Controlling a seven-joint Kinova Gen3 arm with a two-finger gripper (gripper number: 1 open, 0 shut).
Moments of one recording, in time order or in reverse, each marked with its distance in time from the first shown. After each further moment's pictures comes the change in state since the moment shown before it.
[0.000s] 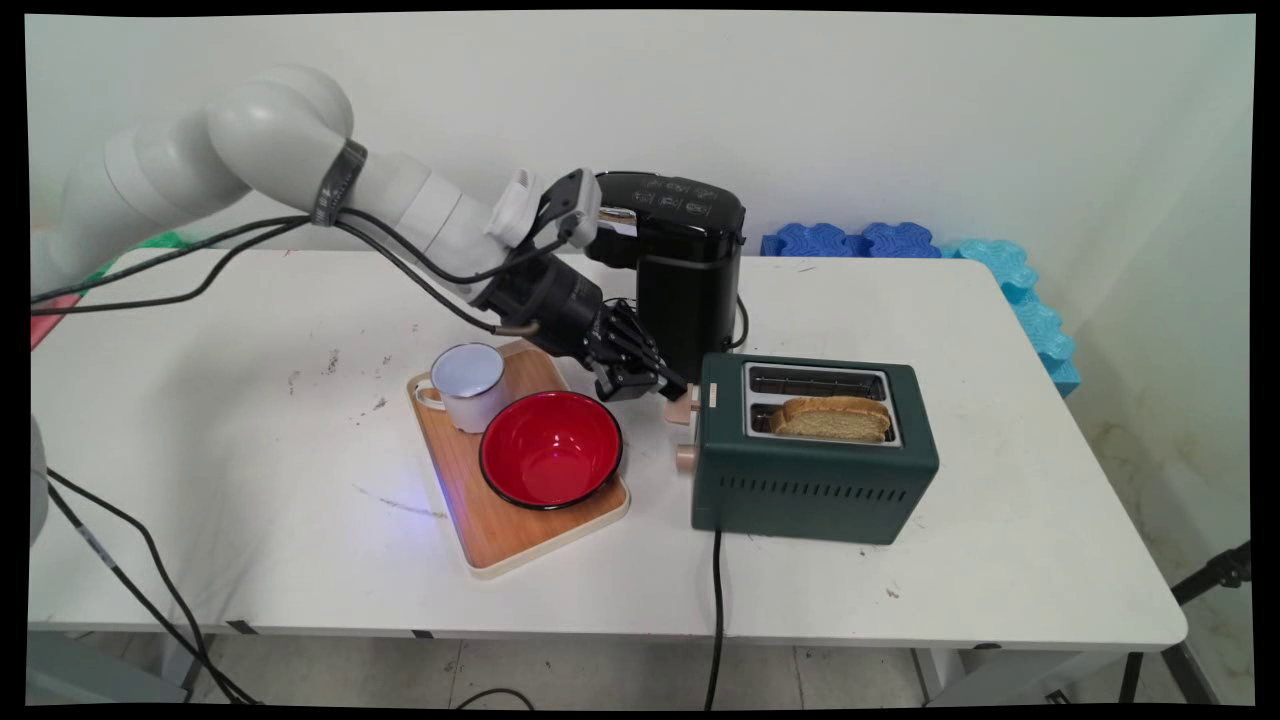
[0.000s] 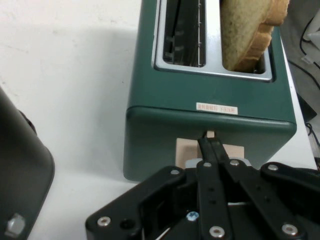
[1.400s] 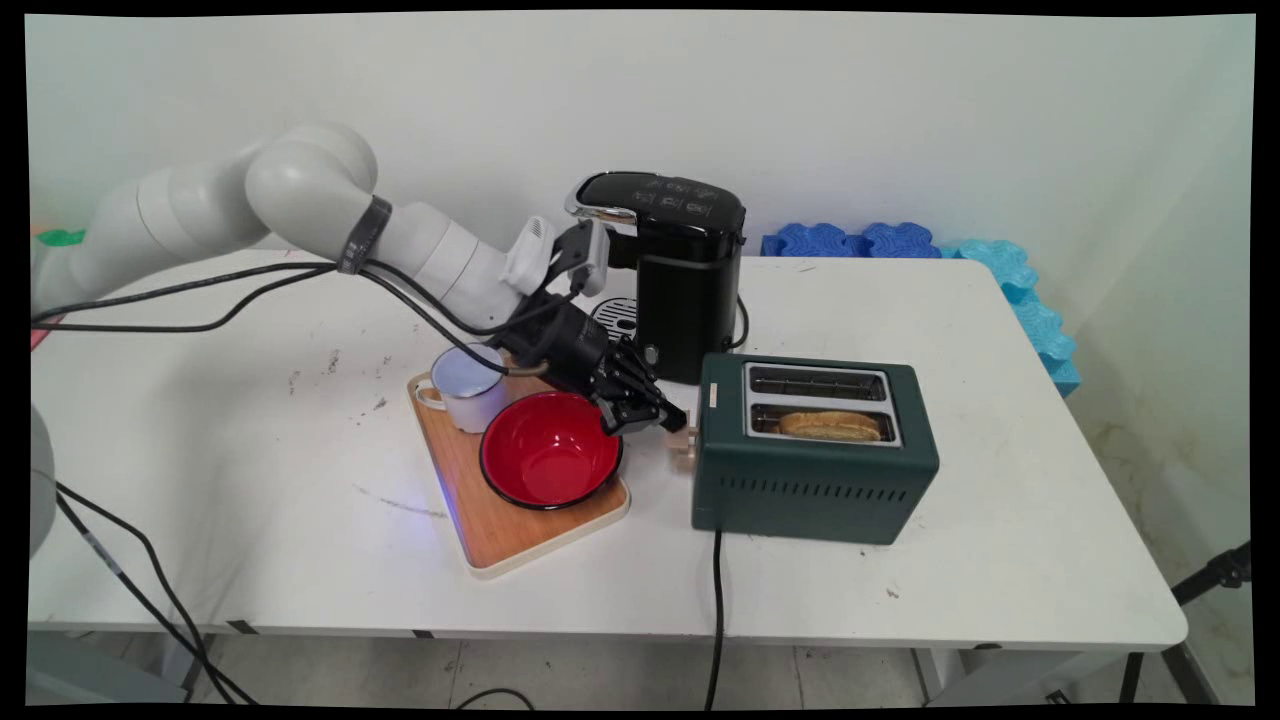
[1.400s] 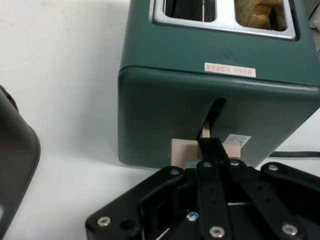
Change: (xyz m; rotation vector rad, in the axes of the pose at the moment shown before) arm -0.029 0.000 0.032 -0.001 -0.022 -0.002
